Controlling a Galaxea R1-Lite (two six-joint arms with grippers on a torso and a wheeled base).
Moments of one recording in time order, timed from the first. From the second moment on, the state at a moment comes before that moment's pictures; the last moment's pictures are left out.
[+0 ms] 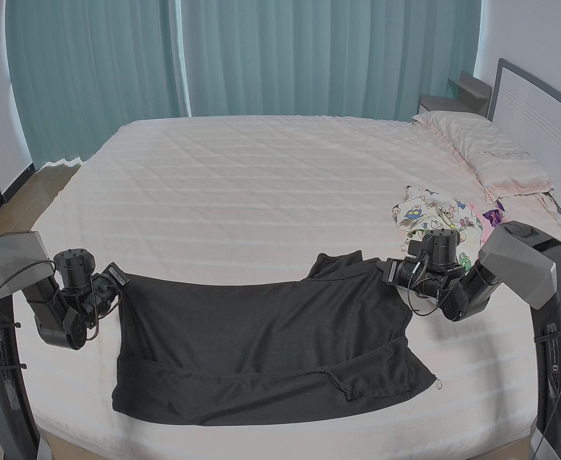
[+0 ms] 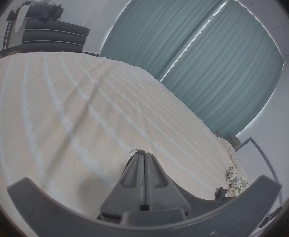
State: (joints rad) left arm 0.10 2.33 -0.75 -1.23 -0.03 -0.69; right arm 0.20 2.53 -1.22 -0.93 0.21 0.31
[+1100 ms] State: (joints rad) left arm 0.12 2.30 -0.67 -1.29 -0.04 -0.57; right arm 0.16 2.34 -0.90 -1.06 0.24 0.36
